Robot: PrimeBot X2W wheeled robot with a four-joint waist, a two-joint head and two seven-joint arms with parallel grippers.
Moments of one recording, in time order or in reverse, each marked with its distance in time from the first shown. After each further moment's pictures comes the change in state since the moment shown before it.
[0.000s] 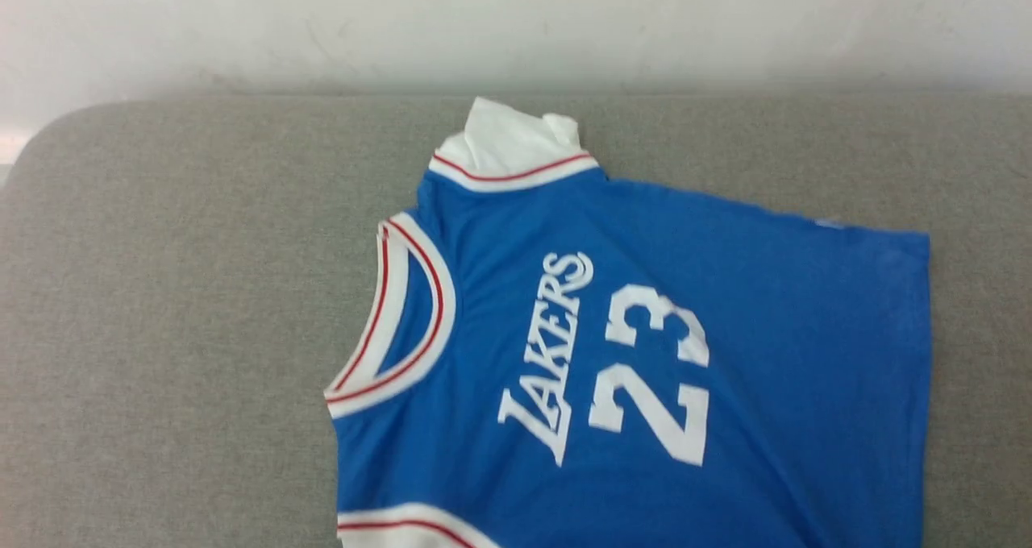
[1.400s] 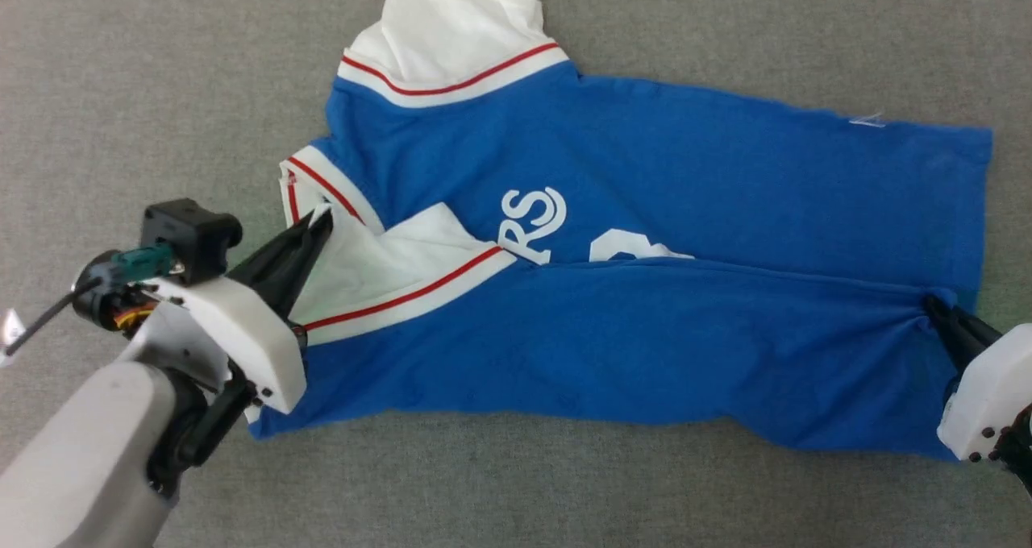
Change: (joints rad) left arm -0.759 -0.094 0.023 0.290 0.363 -0.174 -0.162; right arm -0.551 -0.082 0.062 0.066 -0.157 0.000 -0.230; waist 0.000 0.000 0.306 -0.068
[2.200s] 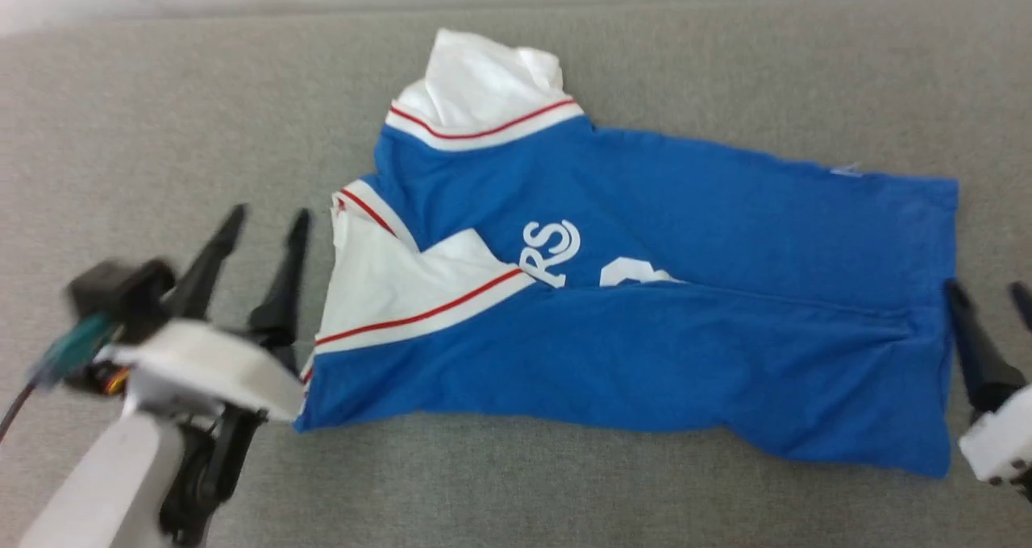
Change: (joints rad) left arm 0.143 -0.113 0.117 -0.014 -0.040 0.170 -0.236; right arm 0.088 0.107 -0.087 -0.136 -0.011 0.000 -0.192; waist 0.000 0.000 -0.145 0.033
